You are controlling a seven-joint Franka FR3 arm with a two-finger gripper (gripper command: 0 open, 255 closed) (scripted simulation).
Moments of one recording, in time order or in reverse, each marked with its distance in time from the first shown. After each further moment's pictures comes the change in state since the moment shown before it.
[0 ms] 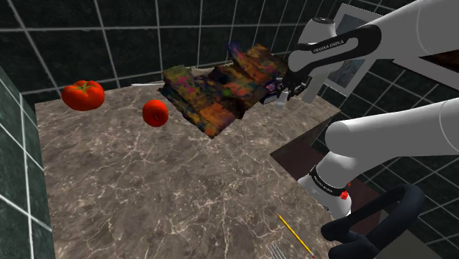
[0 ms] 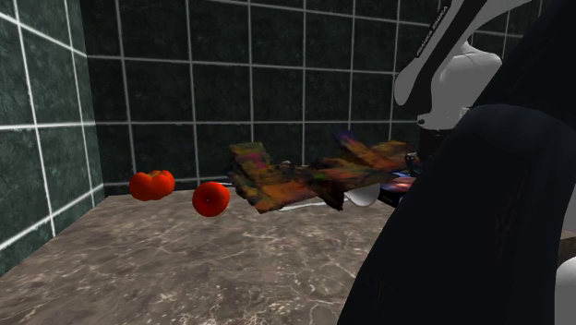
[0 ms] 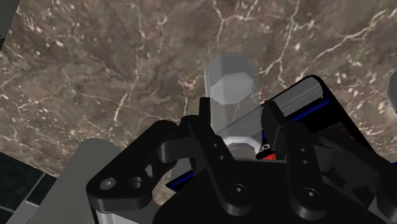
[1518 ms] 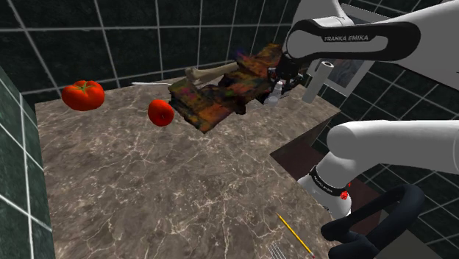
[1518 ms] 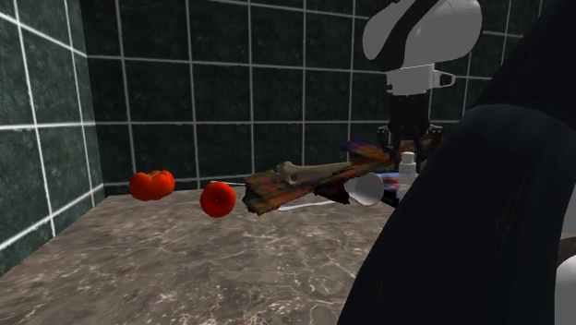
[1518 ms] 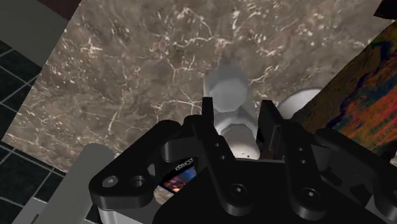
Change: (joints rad) arm 0.143 -0.225 0.105 0.094 0.105 -0.339 0.156
